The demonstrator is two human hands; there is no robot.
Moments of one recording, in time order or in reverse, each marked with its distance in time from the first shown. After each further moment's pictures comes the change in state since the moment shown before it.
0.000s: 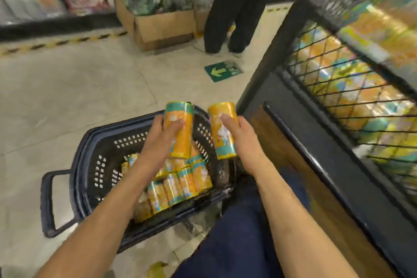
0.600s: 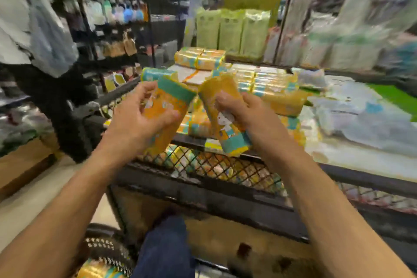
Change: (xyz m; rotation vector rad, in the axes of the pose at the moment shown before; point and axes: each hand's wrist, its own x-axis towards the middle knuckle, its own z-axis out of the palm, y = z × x) left_hand -0.158 0.241 0.280 0.367 -0.799 0.952; right_hand -0.286 -0.150 -0.285 -0.012 0.737 -0.459
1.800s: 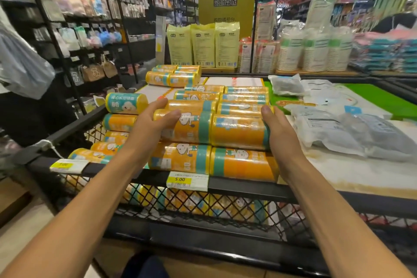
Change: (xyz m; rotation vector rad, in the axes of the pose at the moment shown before) left_hand 0.087 -0.012 0.104 -0.275 -0.075 -0.294; right_hand 0.052 0.088 -0.104 0.127 0.325 0.090
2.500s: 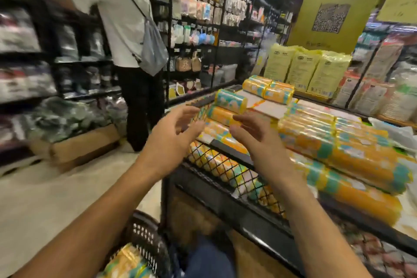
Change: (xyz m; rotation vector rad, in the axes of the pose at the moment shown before) left_hand -0.159 0.015 -0.180 0.255 0.331 0.164; right_hand -0.122 -0.076 0.218 -0.164 -0.581 -0.265
